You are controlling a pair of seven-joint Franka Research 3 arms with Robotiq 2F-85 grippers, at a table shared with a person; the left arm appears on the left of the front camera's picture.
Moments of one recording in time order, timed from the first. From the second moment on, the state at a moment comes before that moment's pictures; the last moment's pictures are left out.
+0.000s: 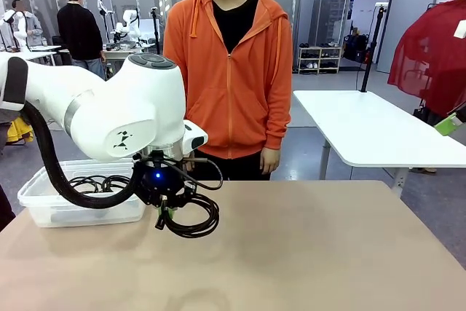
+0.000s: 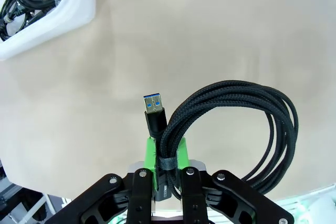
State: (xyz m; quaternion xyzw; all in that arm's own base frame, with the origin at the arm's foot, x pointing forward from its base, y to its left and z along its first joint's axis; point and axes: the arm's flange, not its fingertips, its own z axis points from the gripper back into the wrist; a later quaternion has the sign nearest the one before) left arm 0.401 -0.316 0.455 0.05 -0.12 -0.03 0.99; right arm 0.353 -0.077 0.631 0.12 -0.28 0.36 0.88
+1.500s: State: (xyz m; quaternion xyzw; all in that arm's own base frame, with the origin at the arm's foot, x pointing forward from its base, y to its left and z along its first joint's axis) left arm 0.417 -0.263 0.550 -0.01 -0.12 -0.03 0.99; right arm 0.353 -0.078 0.631 0.12 -0.28 0.36 0.88
